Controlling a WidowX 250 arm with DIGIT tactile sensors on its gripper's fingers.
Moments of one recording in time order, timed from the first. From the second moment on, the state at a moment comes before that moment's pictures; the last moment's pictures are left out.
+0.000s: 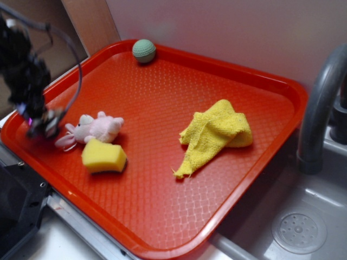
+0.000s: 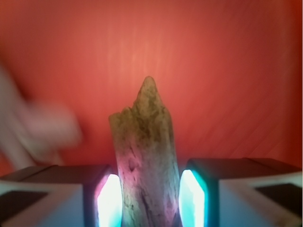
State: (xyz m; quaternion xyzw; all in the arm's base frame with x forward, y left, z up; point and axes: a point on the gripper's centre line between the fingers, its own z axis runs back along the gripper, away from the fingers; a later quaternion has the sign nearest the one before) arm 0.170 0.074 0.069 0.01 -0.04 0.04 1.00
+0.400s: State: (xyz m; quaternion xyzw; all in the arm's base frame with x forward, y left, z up) arm 0.228 0.054 0.167 0.05 -0.07 0.10 0.99
